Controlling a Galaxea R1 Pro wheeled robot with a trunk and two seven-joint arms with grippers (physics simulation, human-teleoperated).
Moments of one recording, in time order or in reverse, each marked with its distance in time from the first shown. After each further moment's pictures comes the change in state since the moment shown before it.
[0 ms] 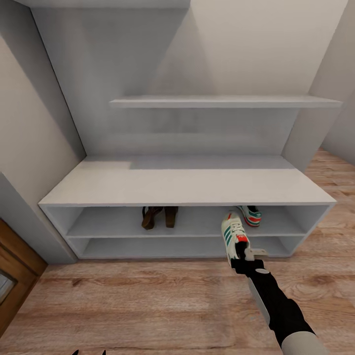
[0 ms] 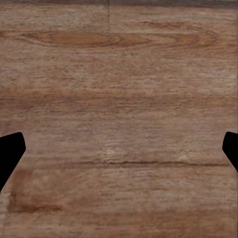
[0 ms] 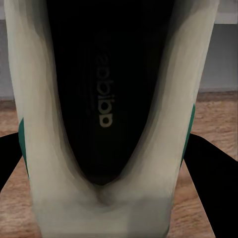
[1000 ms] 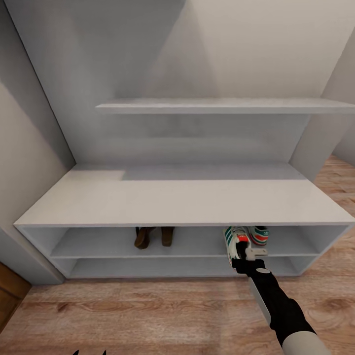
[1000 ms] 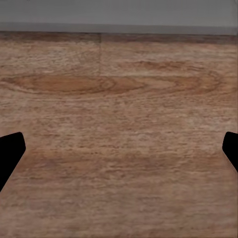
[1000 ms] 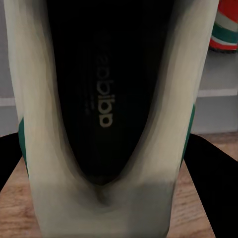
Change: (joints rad) left arm 0.000 -0.001 -0.002 0.002 -0.001 -0.001 -0.001; right arm -0.001 -0.006 0.000 -0.003 0.001 0.003 0.000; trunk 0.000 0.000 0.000
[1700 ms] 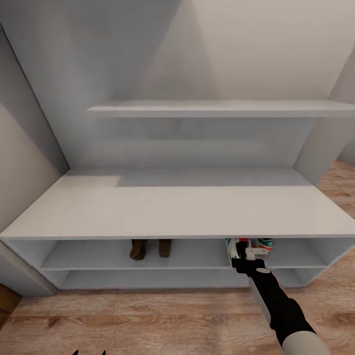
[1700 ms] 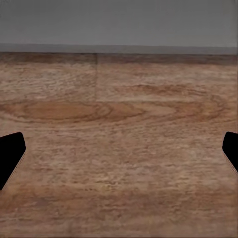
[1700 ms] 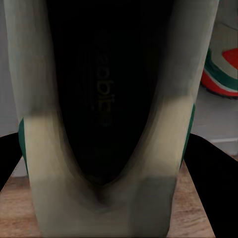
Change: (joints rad) left arm 0.000 0.003 0.001 0.000 0.001 0.000 0.000; right arm 0.000 0.001 0.000 -0.003 0.000 0.000 0.000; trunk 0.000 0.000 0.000
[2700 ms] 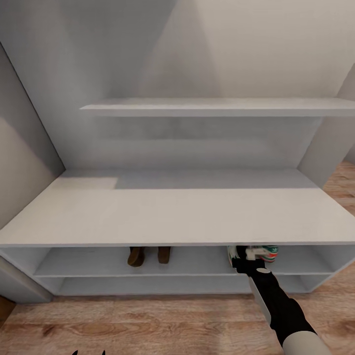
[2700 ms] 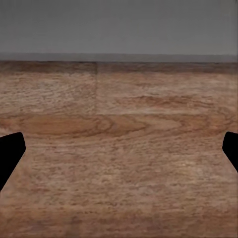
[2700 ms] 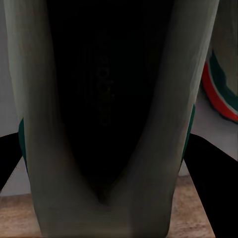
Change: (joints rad) left arm 0.002 0.001 0.001 -0.001 -0.001 0.001 0.001; right arm 0.000 -0.002 0.000 0.000 0.000 0.001 0.000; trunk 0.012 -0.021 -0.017
